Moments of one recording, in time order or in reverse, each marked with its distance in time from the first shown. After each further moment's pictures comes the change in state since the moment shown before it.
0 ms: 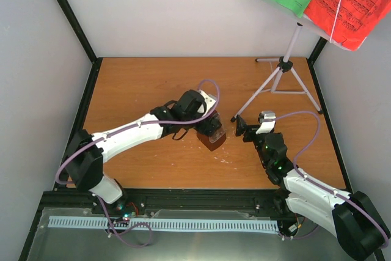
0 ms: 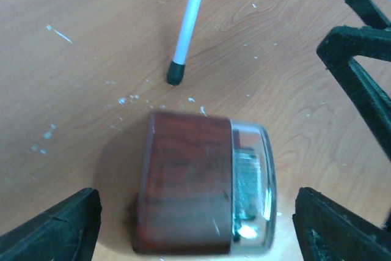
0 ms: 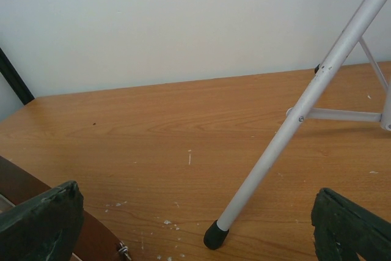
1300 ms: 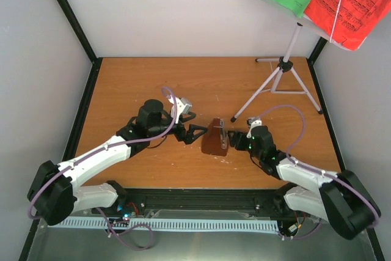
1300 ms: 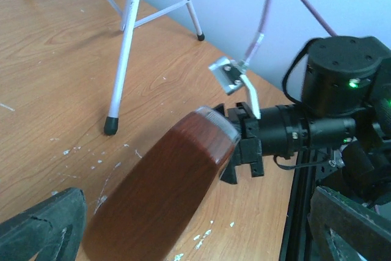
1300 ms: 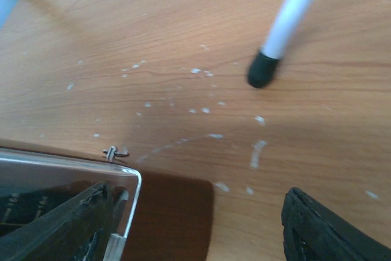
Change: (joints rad) left arm 0.179 -0.395 -0.471 0.475 0.424 -0.027; right arm -0.004 0.172 0.081 -0.370 -0.250 0.334
